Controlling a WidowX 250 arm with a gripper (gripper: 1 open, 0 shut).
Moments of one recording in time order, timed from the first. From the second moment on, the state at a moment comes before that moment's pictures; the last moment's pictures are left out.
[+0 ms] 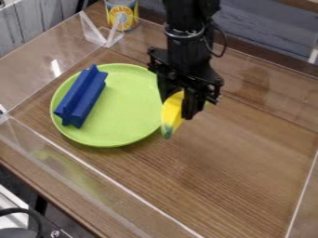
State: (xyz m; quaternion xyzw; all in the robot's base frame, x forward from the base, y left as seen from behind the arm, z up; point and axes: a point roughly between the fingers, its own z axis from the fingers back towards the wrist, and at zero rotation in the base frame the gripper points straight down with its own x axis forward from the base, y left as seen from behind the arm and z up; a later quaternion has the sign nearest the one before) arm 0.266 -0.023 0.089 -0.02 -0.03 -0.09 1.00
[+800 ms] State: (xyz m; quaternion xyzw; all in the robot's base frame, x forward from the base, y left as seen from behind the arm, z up) arm 0.262 -0.033 0.083 -0.02 -0.03 -0.07 1.00
